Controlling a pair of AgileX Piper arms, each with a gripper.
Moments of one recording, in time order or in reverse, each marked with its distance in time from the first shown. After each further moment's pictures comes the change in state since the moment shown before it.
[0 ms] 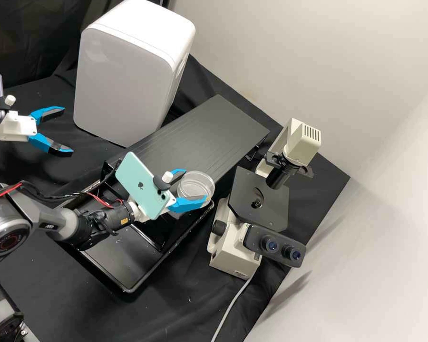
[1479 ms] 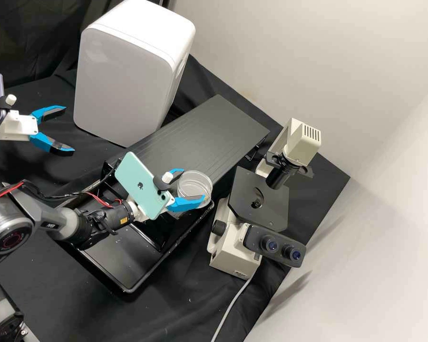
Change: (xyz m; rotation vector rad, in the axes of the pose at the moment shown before) left arm 0.002 0.001 0.000 -0.001 0.001 0.006; right arm 0.001 -0.004 0.000 0.022 0.001 -0.016
